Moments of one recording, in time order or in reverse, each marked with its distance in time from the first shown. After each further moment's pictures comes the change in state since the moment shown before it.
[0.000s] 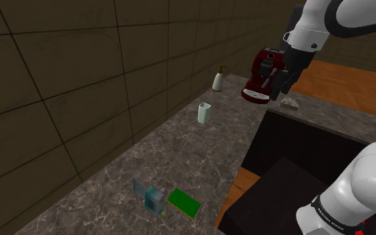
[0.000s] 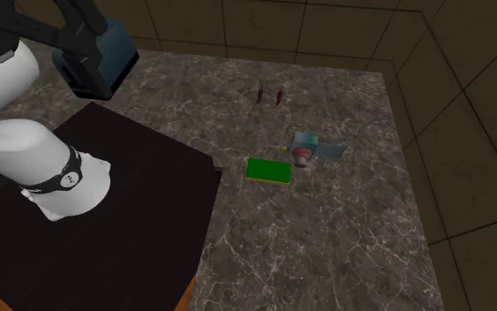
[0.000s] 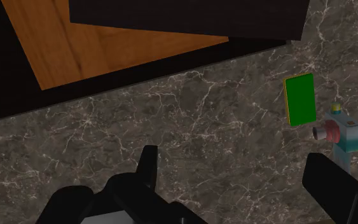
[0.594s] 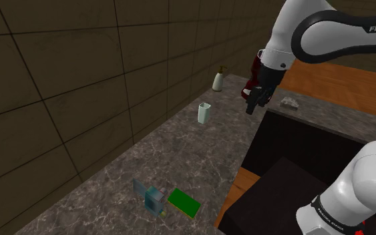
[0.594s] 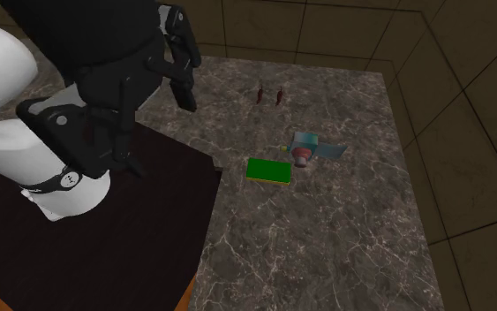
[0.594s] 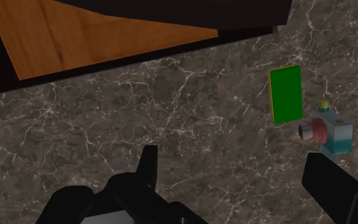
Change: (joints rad) arm 0.055 0.125 0.086 -0.061 0.065 0.187 0.063
